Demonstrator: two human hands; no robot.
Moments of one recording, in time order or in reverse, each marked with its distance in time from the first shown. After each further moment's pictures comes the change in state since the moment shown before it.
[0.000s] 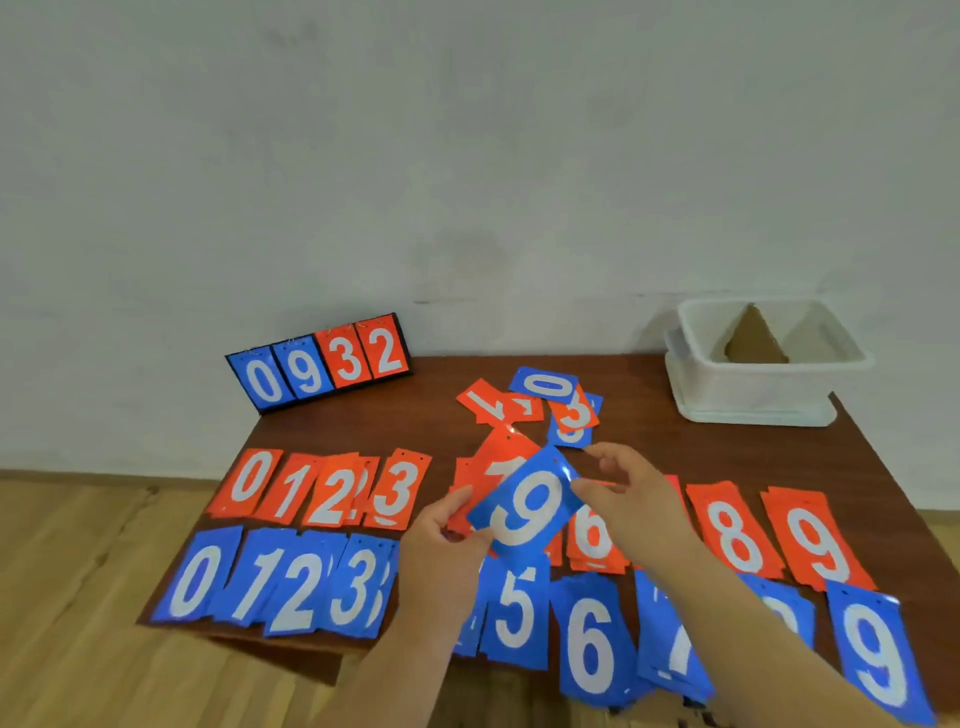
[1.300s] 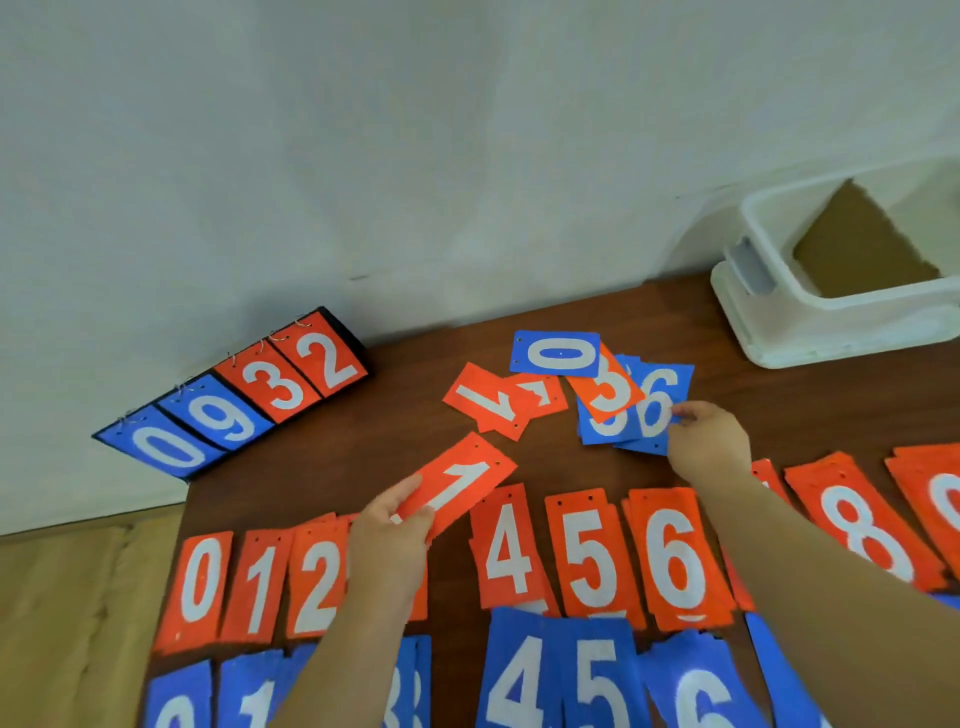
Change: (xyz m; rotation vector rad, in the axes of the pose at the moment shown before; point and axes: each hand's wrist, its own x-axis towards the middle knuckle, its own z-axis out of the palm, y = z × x) left_hand 0.253 -0.039 -0.020 0.258 -0.046 -0.318; right_hand 0.243 0.123 0.035 -0.279 0.359 0.452
